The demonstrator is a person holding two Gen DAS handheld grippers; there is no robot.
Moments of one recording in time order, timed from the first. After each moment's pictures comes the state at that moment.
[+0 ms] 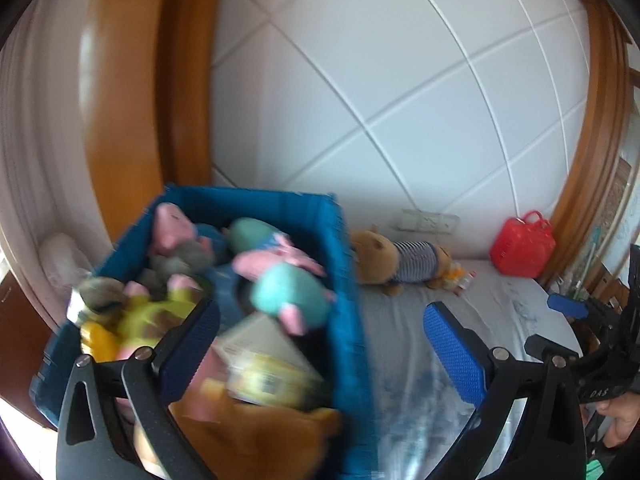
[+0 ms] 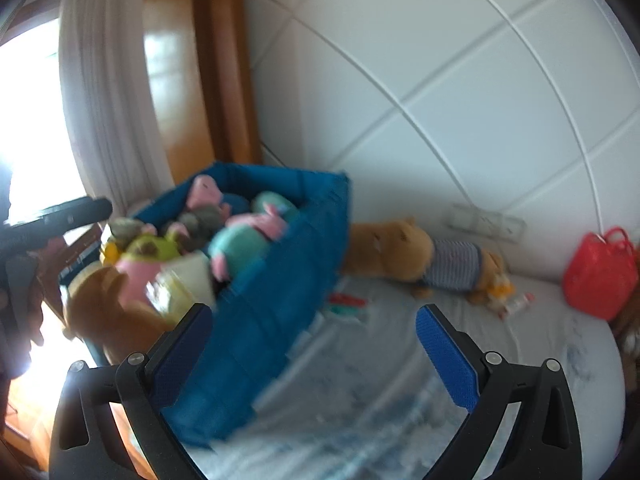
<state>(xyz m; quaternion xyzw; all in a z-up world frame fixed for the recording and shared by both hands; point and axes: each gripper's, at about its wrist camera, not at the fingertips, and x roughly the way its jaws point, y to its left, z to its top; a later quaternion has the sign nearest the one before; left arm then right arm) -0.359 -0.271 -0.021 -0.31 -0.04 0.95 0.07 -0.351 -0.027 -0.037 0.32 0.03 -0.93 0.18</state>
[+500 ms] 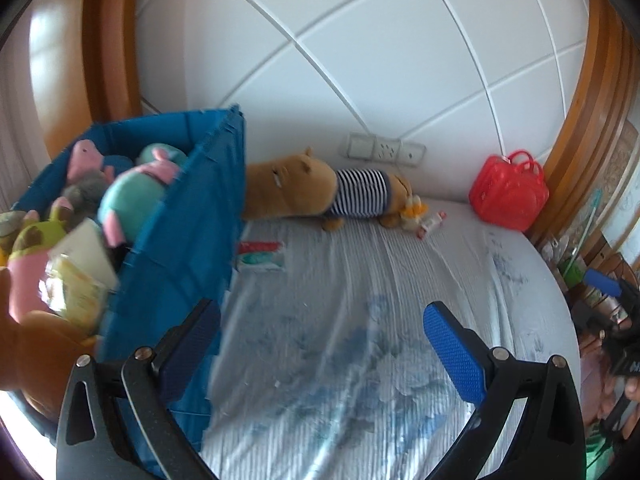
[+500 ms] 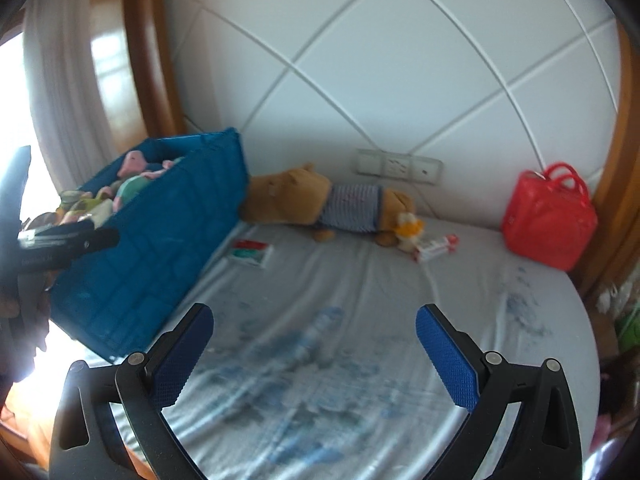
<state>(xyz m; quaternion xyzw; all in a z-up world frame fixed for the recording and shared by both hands) -0.366 -0.085 -0.120 -0.40 -0.04 0.91 0.07 -0.335 0.198 -0.096 0.36 0.02 -0.92 0.12</state>
